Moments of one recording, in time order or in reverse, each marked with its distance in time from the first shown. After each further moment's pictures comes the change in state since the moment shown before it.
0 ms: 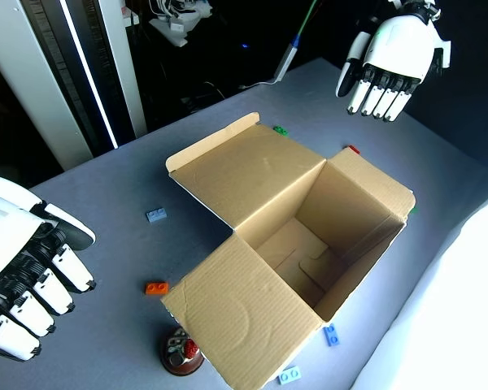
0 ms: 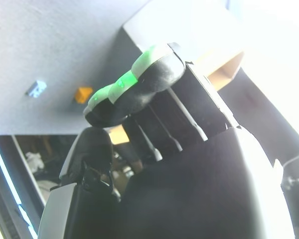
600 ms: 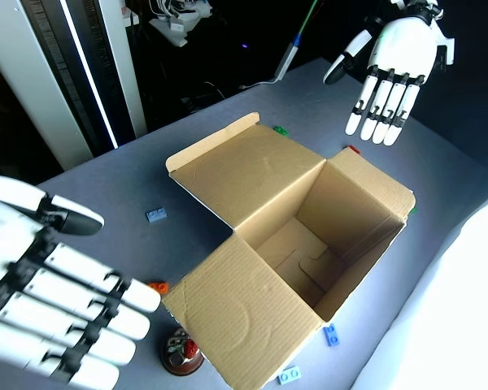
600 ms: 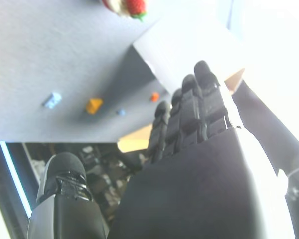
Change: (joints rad) left arm 0.000 0.000 0.010 0.064 -0.021 0.000; right arm 0.000 -0.001 0.019 0.093 -0.001 -0.012
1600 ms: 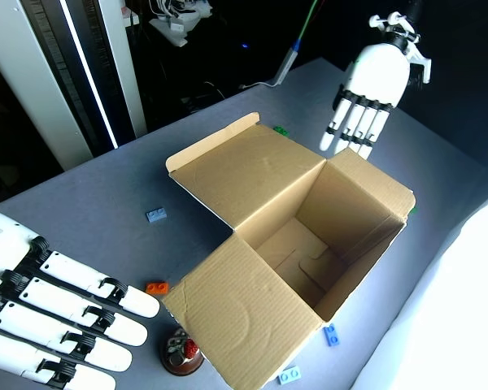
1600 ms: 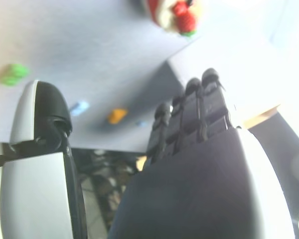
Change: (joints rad) left arm 0.192 -0.074 -0.035 -0.096 0.137 -0.023; right arm -0.001 -0.007 0.000 0.000 -0.006 -0.022
